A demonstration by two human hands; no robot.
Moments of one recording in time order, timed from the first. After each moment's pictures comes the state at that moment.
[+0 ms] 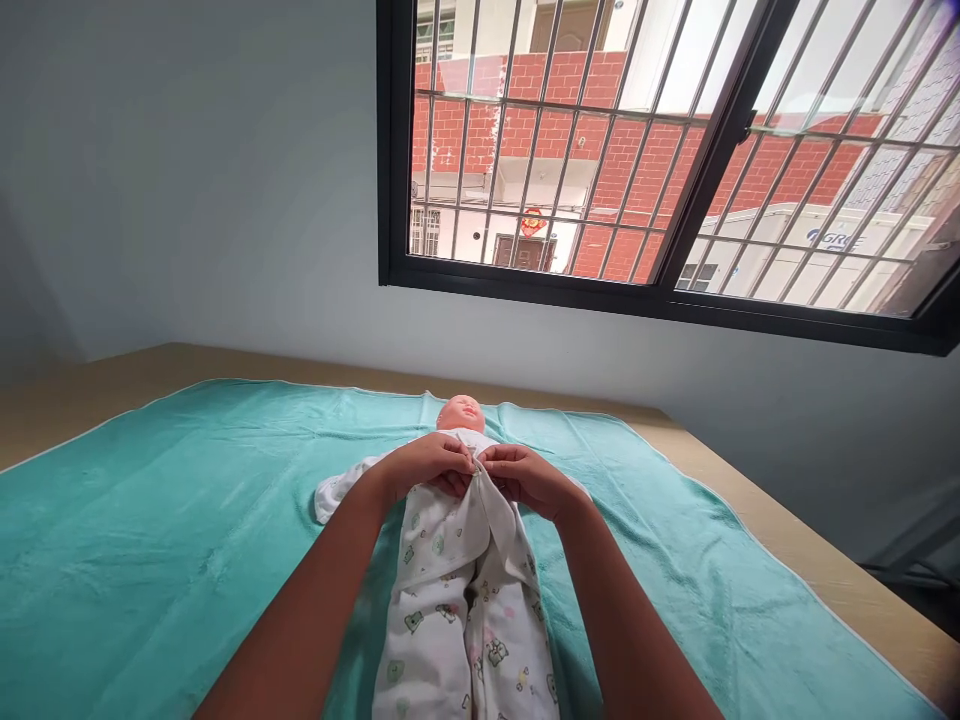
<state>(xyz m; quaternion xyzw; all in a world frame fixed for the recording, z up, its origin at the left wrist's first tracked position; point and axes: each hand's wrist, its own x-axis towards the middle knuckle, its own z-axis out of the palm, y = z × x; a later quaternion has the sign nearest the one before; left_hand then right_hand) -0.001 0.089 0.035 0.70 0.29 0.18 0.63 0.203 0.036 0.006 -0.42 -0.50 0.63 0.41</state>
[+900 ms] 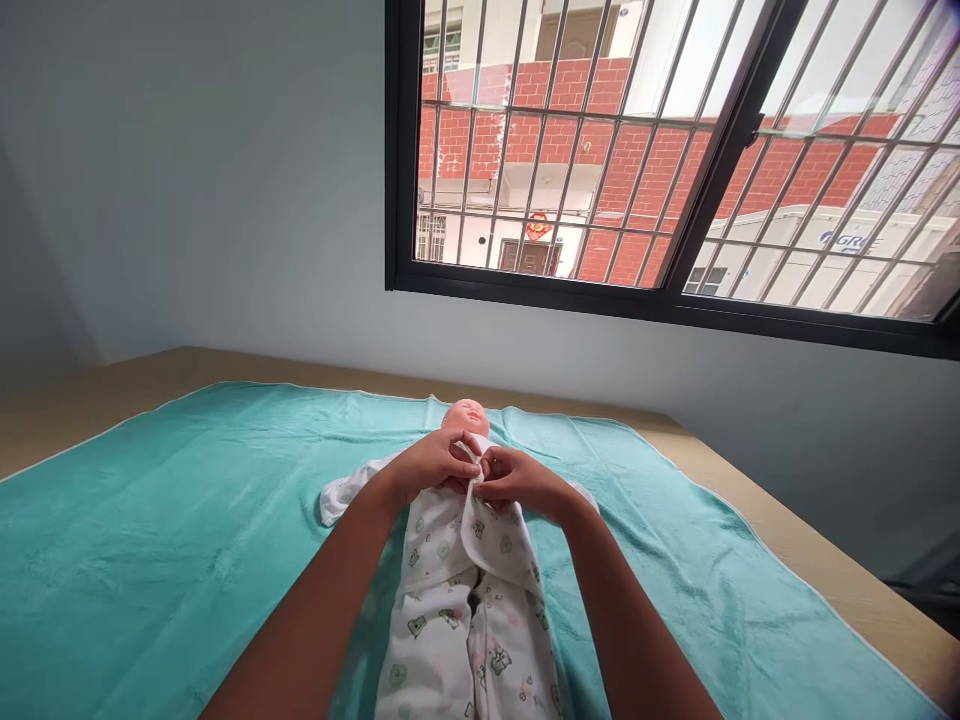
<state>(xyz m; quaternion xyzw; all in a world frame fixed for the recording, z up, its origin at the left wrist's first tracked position) 0.003 0.089 0.032 0.69 0.29 0.24 0.61 0.196 0.038 0.012 -0.50 -0.64 0.49 0.33</state>
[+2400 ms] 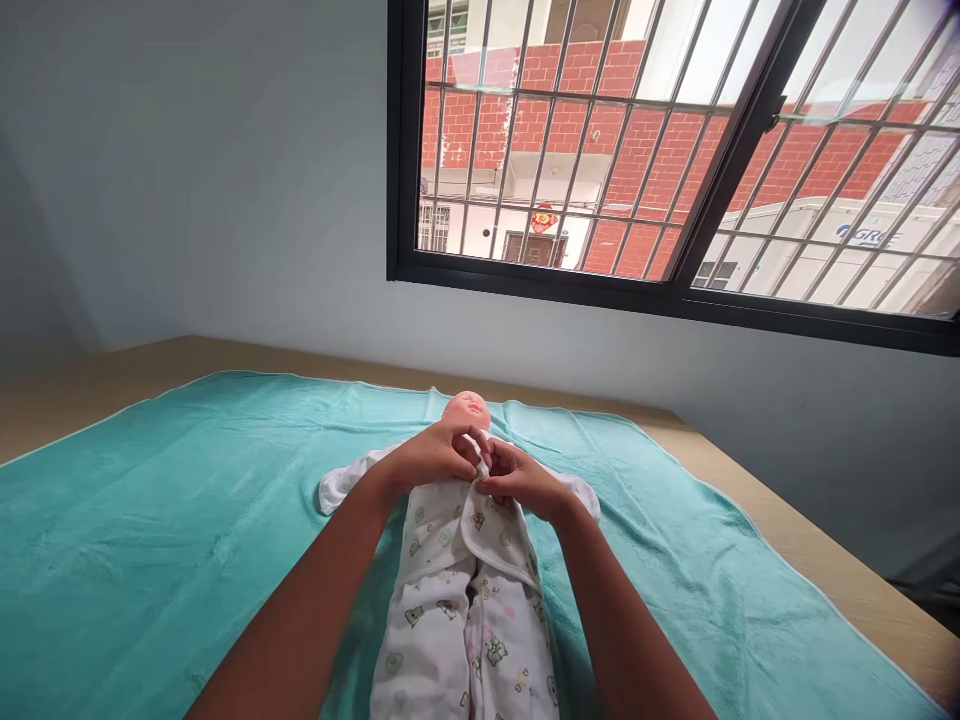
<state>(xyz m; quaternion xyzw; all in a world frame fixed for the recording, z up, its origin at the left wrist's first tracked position) -0.001 0.088 0.037 0.79 0.25 0.22 0.52 0.199 0.045 -0.009 -0.38 -0.62 0.56 0.39</state>
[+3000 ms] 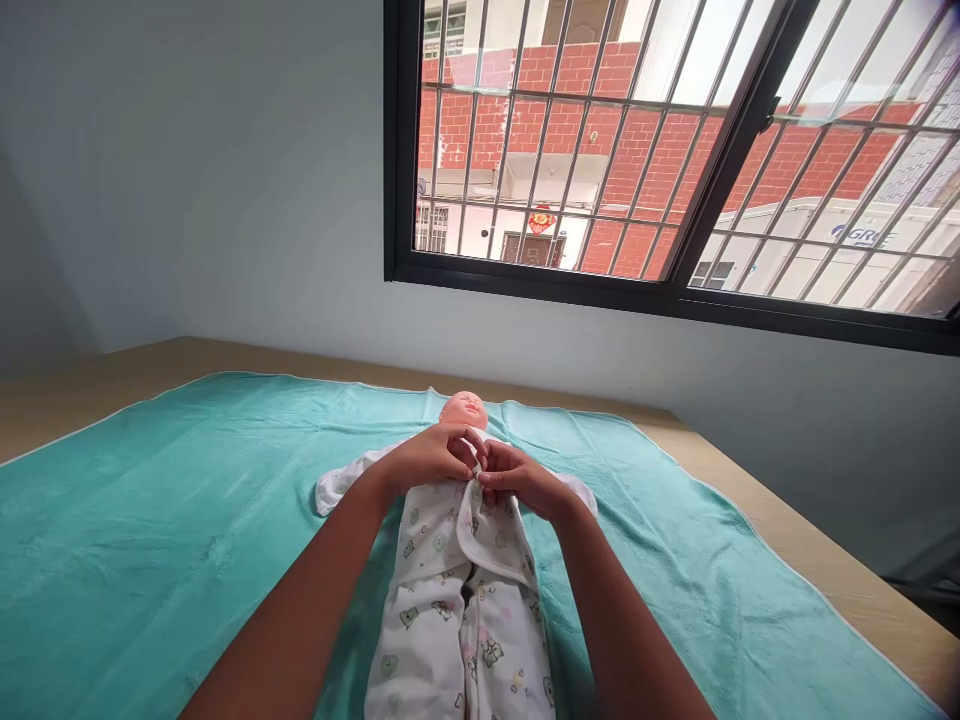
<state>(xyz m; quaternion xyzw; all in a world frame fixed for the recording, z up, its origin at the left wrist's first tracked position) 0.002 0.092 0.031 0.78 0.23 0.21 0.54 0.205 0.040 -0.003 -0.38 -0.62 0.58 0.37</state>
